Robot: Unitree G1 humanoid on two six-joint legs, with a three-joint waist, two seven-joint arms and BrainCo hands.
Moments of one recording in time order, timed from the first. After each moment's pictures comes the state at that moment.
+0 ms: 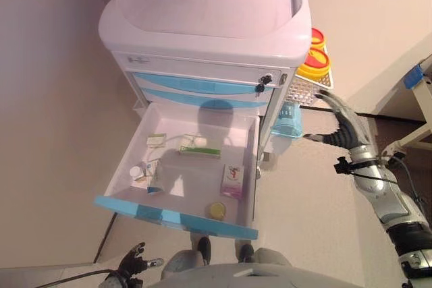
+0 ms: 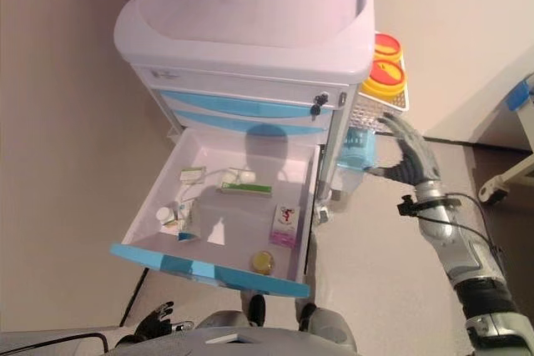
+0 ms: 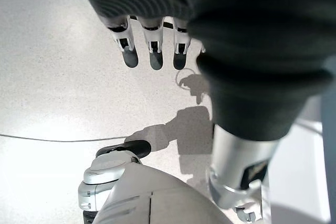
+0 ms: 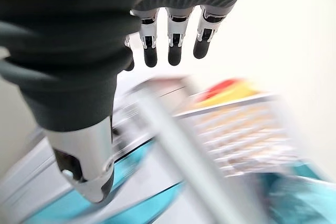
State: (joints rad) left arm 0.13 0.30 -0.12 1.17 -0.11 -0.22 -0.06; right arm -0.14 -0.75 0.11 0.19 -0.46 -0.50 -0.23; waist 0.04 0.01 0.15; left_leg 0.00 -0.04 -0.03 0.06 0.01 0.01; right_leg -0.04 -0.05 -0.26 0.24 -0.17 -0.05
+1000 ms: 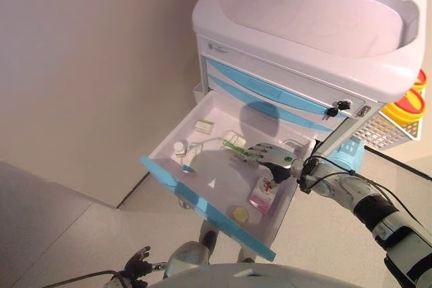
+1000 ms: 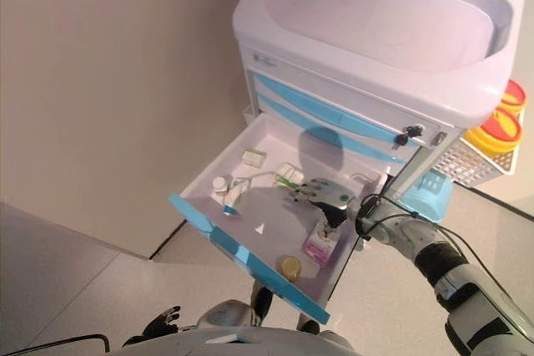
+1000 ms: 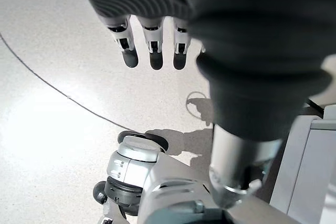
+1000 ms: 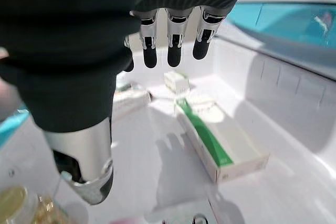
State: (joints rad) left arm 0.13 0.28 -0.12 1.16 -0.06 -0.18 -0.07; right arm -0.38 -0.68 0.61 0.53 -1.01 -0.55 -0.10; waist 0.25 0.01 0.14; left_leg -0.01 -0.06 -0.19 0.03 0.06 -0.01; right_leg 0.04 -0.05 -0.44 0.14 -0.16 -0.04
